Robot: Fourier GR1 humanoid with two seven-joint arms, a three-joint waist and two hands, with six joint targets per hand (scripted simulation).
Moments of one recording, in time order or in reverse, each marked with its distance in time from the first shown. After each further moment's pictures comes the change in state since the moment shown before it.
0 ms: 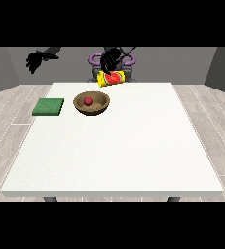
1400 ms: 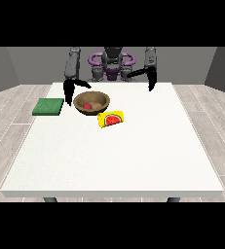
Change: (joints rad) left arm 0.579 -0.025 0.641 -0.568 1.381 0.070 -0.593; right arm -0.152 0.296 0.062 0.015 0.095 -0.417 -0.065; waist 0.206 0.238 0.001
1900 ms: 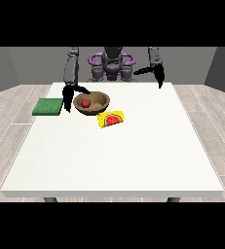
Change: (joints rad) left arm 0.056 0.064 0.054 -0.091 0.043 -0.104 -0.007; right arm -0.083 -0.047 -0.027 0.249 -0.018 0.016 -0.129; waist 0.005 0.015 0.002
